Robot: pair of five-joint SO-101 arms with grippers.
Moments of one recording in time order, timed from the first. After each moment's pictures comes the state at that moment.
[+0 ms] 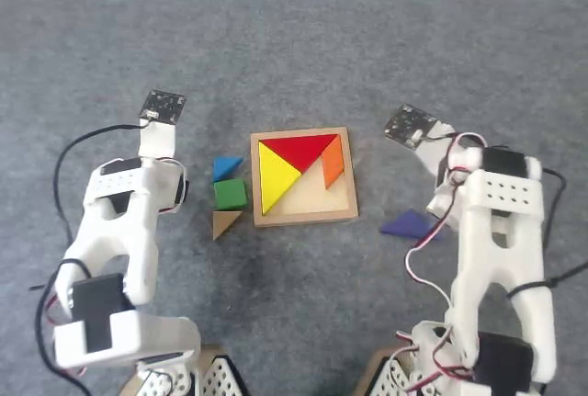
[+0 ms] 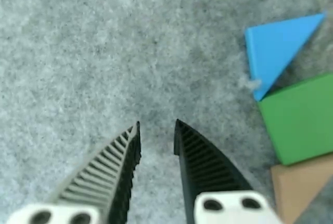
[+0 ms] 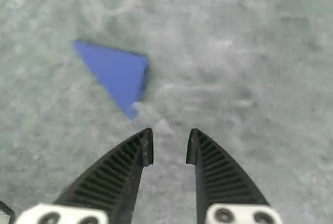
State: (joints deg) left arm -19.6 -1.8 44.3 43.4 -17.8; right arm 5.4 -19.9 36.3 70.5 61.1
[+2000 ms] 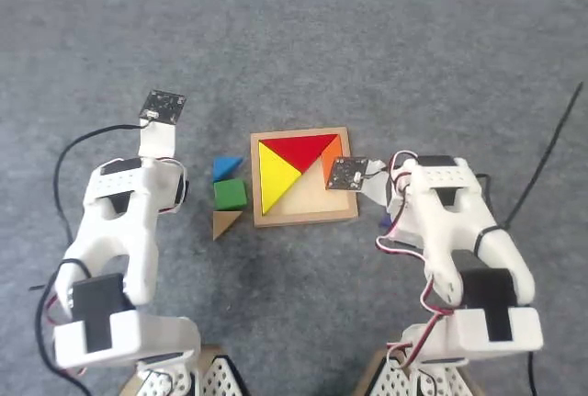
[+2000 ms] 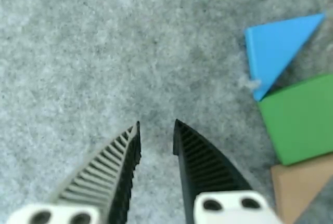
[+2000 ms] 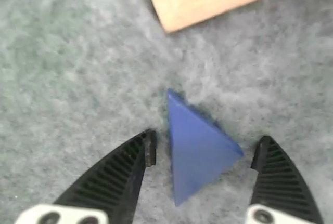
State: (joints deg) left arm -19.6 -1.8 44.3 43.4 -17.9; right arm -6.3 1.1 39.6 57.4 70.7
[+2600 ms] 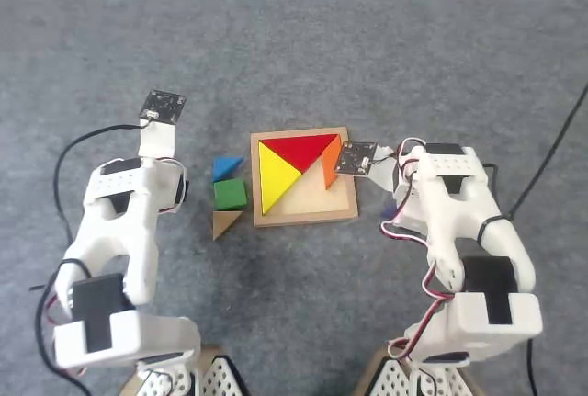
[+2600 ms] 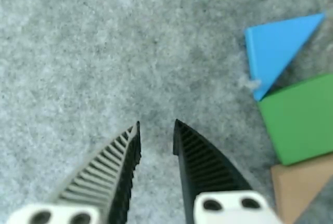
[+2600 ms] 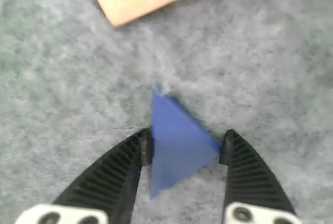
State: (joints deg) left arm -19.6 -1.8 44.3 43.4 -17.9; right arm -3.8 5.0 33.4 57.8 71.0
